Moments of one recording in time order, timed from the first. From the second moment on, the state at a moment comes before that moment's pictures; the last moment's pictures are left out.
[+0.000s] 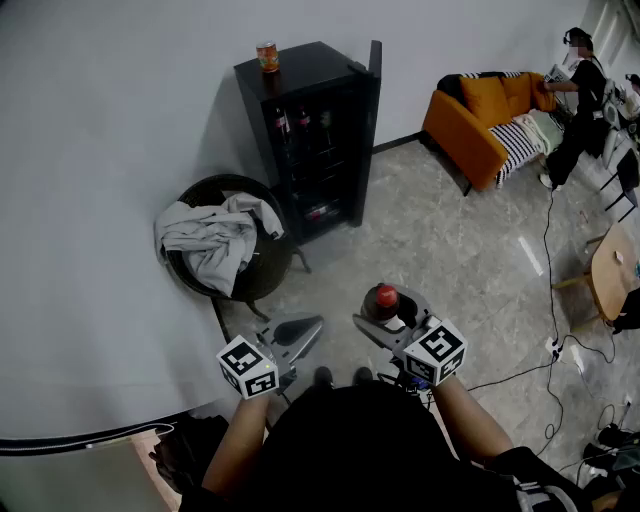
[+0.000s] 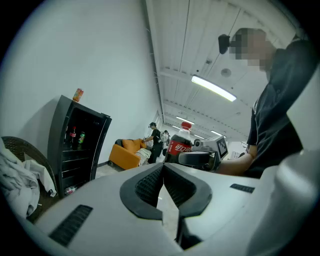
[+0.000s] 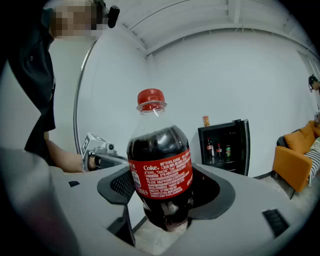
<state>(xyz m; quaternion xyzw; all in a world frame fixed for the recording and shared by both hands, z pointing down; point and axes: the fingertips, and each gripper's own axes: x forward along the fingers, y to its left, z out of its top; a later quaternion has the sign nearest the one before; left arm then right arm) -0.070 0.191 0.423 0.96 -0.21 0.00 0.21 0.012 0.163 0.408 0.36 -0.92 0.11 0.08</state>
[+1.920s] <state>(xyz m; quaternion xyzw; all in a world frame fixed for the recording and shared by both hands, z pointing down) 0.000 0.203 0.438 0.94 -0.23 0.03 0.25 0.091 0.150 0.419 0.33 -0.92 0.17 0.08</state>
